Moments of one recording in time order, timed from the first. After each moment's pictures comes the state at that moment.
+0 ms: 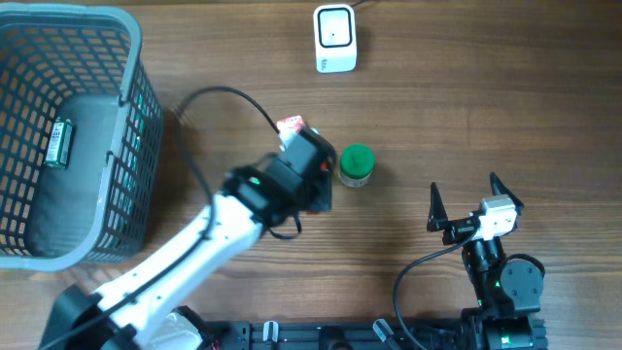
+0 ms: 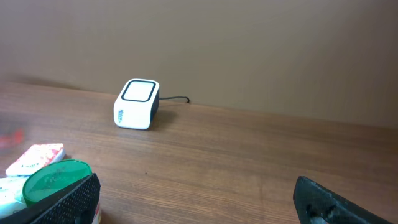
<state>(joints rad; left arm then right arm) -0.71 1.42 1.05 -0.71 0.02 -0.68 0.06 0.02 0.01 0.00 -0.08 -0.07</state>
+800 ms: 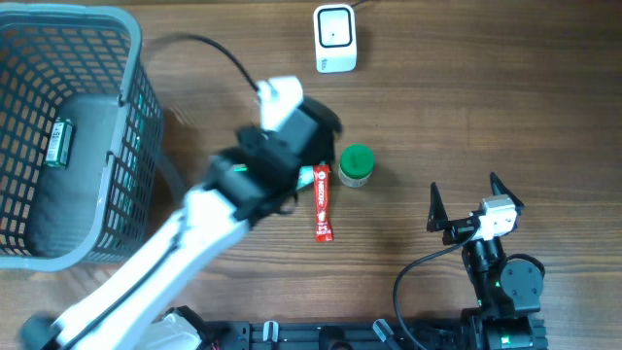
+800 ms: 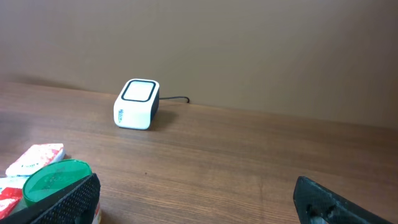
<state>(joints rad) -0.70 1.36 1.37 -0.83 -0.49 -0.63 0.06 0.02 0.01 0.00 -0.08 -0.07</state>
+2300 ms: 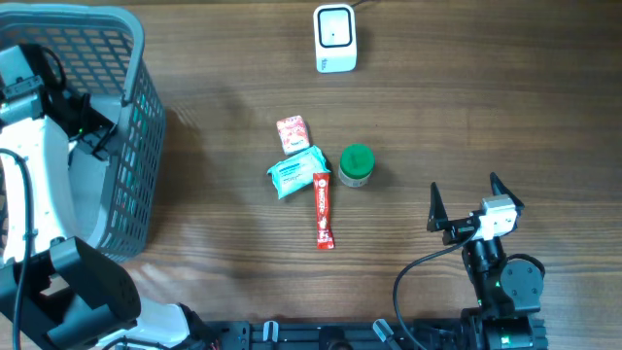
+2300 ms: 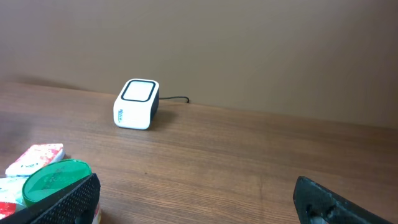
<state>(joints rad) 0.43 1.68 1.47 -0.86 0.02 -2.06 0.06 0.02 0.01 0.00 -0.08 -0.07</state>
